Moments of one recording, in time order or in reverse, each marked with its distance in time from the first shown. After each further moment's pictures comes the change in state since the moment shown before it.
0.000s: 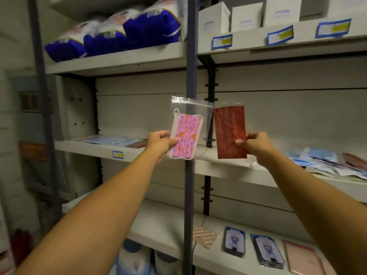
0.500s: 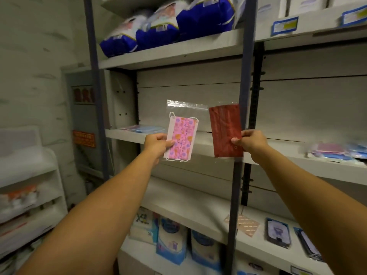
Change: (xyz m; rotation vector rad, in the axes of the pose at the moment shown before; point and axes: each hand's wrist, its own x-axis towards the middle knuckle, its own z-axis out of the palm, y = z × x) left_hand -0.037 -0.025 -0.178 0.085 0.159 -0.067; right_hand -0.058 -0.019 0.171 -0.006 -0.097 0.045
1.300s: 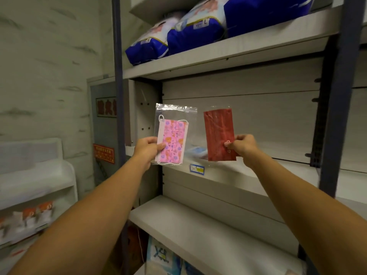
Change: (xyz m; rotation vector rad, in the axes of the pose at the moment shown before) left_hand 0.189 -0.023 -0.120 0.034 0.183 0.028; right_hand 0.151 -0.032 0.212 0.072 -0.127 -0.010
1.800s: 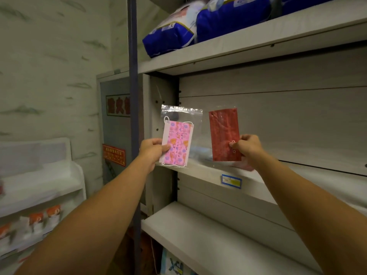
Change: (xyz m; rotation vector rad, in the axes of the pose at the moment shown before) left_hand 0.122 -0.048 -0.061 -0.002 -0.014 -0.037; right_hand 0.072 0.003 0.120 -0.012 -0.003 0.015
